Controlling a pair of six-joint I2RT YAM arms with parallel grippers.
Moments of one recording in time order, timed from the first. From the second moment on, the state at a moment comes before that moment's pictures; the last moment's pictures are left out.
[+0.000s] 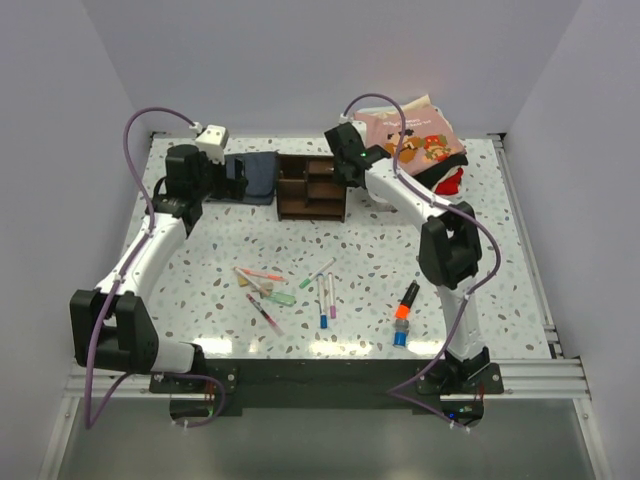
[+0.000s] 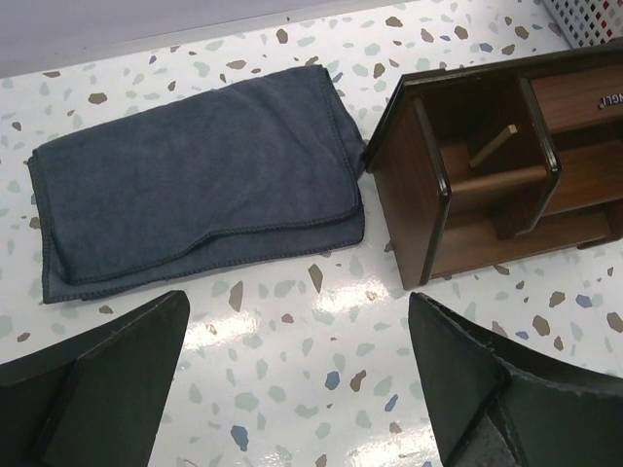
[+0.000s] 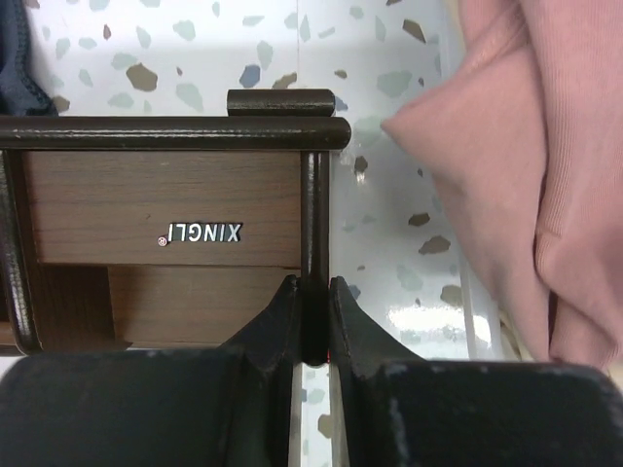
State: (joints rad) left arm -0.11 1.38 1.08 -0.15 0.13 0.03; right arm 0.56 2.16 1.96 -0.66 0.38 0.49
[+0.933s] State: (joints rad) left arm -0.18 1.18 1.05 -0.44 0.42 0.38; right arm 0.51 1.53 1.39 -0.48 0.10 0.15
